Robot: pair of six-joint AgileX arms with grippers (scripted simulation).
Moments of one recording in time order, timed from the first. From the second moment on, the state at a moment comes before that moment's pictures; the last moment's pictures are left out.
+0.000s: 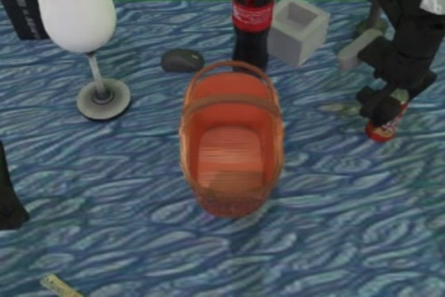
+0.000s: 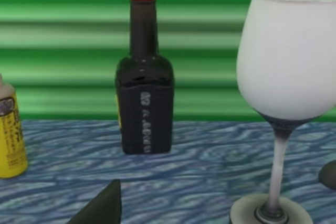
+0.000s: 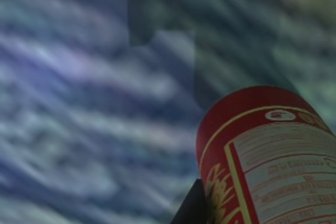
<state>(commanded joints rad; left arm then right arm) 0.00 0.00 0.00 0.00 0.00 0.00 0.19 2.33 1.81 -1.05 0.00 -0.56</state>
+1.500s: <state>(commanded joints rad) 0.00 0.00 0.00 0.00 0.00 0.00 0.28 2.23 1.49 0.31 -0.78 -0.15</state>
